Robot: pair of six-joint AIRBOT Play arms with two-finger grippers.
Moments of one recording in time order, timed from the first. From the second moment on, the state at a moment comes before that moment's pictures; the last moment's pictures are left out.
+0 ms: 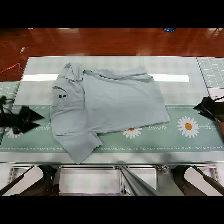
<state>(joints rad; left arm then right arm) 0.70 -1.10 0.64 0.94 -1.35 -1.34 -0.59 -1.08 0.82 -1.15 1.14 1.43</state>
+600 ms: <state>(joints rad) 0.68 -1.13 0.41 0.89 -1.26 -1.27 -0.52 -1.01 0.75 -1.03 1.12 1.34</state>
